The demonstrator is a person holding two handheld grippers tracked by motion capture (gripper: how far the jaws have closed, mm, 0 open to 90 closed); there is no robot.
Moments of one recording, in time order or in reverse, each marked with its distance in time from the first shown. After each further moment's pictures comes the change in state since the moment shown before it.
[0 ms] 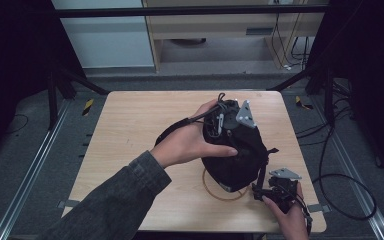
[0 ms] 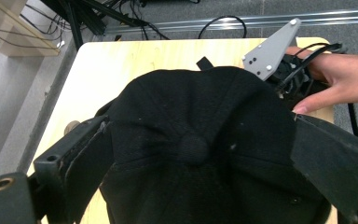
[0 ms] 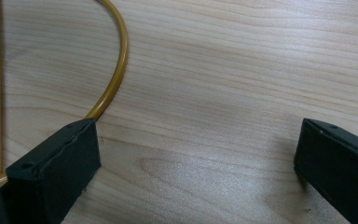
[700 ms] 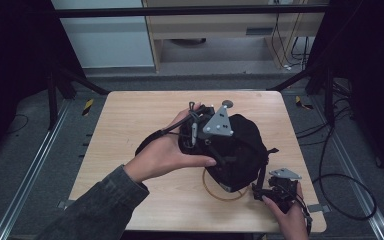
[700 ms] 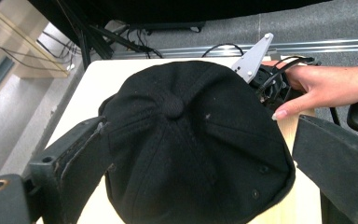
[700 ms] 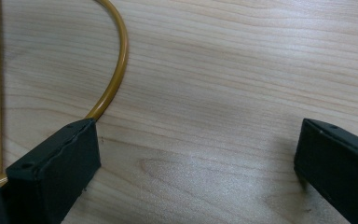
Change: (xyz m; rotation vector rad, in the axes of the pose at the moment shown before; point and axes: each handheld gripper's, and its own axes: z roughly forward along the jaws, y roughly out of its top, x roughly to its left) left arm -0.014 -0.038 -0.041 -0.154 0.020 -0.034; right arm 0.000 0.000 0.000 0.000 -0.002 -0.005
